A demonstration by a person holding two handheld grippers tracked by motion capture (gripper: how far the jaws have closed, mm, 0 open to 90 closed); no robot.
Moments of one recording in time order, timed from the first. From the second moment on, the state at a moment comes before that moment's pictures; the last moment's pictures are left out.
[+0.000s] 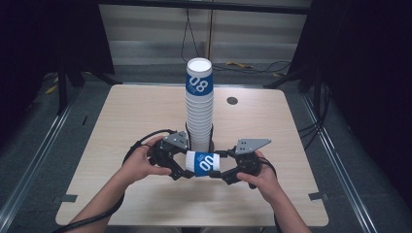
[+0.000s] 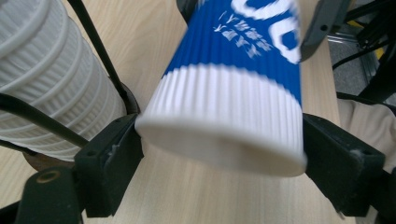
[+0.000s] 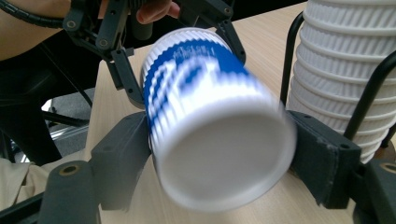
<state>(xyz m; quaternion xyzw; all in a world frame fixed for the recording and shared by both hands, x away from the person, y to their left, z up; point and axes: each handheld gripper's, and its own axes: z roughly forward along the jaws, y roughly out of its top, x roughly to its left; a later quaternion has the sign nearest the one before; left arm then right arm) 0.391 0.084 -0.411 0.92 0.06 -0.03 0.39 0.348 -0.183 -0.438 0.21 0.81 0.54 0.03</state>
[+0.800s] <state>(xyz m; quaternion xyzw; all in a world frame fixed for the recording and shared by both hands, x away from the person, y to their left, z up) 0.394 0.086 -0.402 0.94 0.07 -0.04 0.34 0.347 -0.177 -0.442 0.20 0.83 0.52 0.04</state>
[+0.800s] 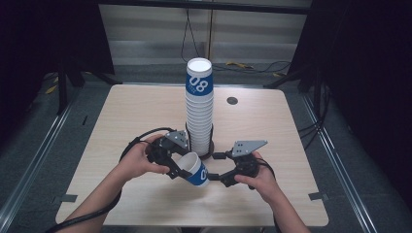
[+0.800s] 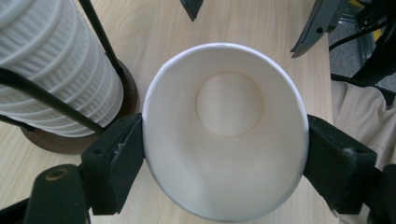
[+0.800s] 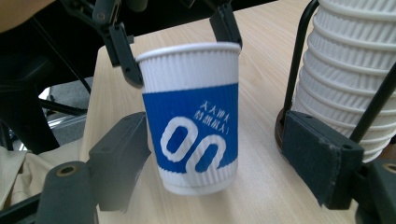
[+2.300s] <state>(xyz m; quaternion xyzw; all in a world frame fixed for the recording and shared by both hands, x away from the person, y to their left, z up) 0.393 0.056 -0.412 0.96 0.06 -0.04 0.28 0.349 -0.195 -0.448 0.21 0.85 0.49 0.07</state>
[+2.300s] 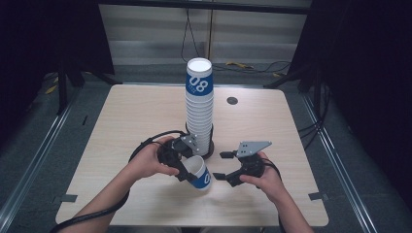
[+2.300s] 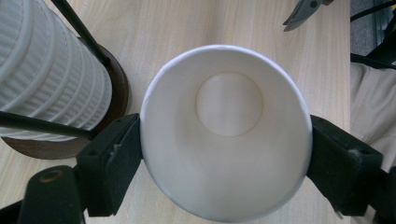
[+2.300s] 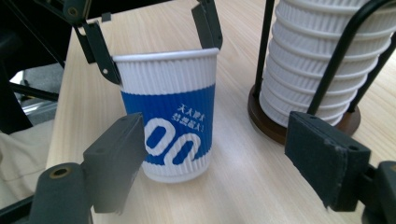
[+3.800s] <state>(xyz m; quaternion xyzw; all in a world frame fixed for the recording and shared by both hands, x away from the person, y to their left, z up) 0.386 0.035 -0.412 0.95 0.03 -0.06 0.31 0.353 -0.205 -0.449 0.22 0.84 0.49 0.07</state>
